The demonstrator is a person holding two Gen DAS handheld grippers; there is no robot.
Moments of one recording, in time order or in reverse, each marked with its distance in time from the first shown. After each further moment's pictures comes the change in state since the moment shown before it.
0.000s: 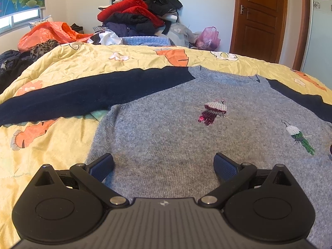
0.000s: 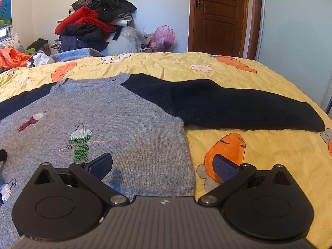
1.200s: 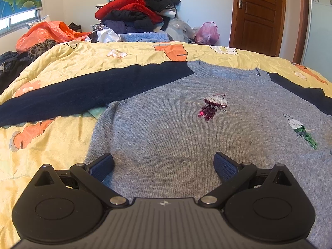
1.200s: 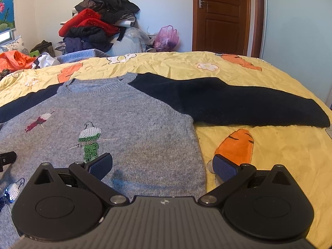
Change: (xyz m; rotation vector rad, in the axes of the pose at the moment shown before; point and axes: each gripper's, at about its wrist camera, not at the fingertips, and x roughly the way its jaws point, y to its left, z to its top) left arm 0.006 -0.003 0.000 0.025 0.026 0.010; right arm -0.003 0.006 -0.005 0.013 0.002 0.032
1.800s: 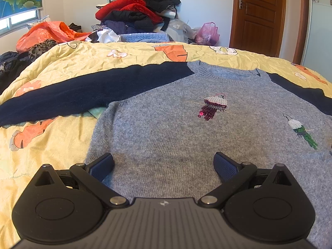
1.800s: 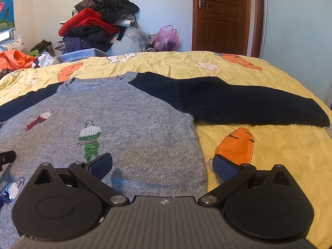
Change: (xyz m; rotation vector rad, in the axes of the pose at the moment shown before) left arm -0.001 0.000 -0.001 -0.002 -0.001 -0.001; right arm 0.000 0.001 -0.001 0.001 0.003 -0.001
